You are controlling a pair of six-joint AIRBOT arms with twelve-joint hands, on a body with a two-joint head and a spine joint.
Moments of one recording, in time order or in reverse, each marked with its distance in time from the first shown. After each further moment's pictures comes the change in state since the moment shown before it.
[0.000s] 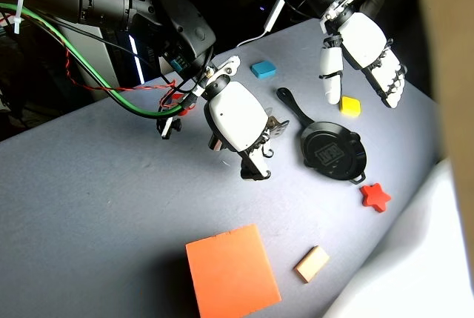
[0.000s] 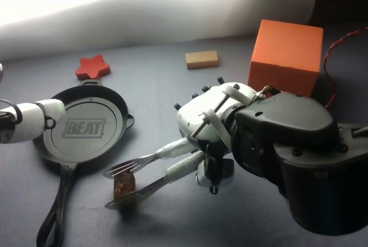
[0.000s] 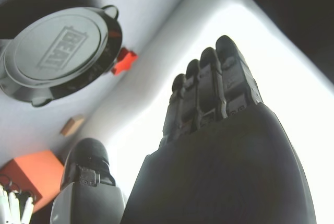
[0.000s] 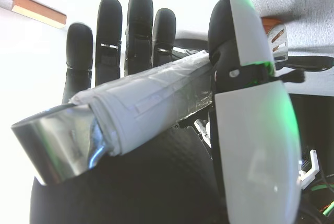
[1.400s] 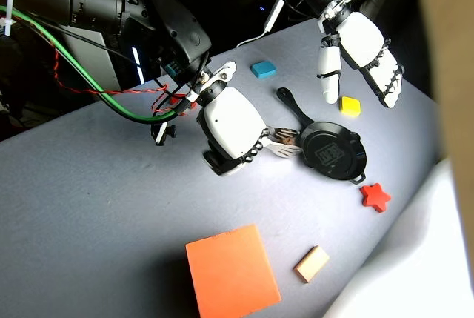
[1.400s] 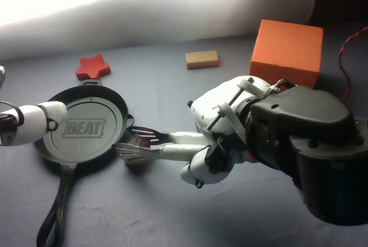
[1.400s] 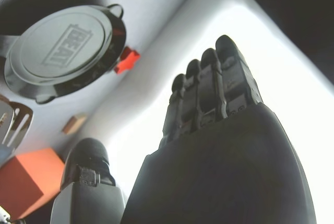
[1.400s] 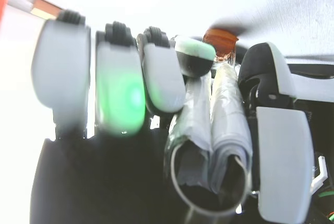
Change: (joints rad) left arm -0.005 0.001 -0.010 -0.016 -0.003 0.000; right arm -0.008 0.042 0.003 -0.011 -0.007 -0.016
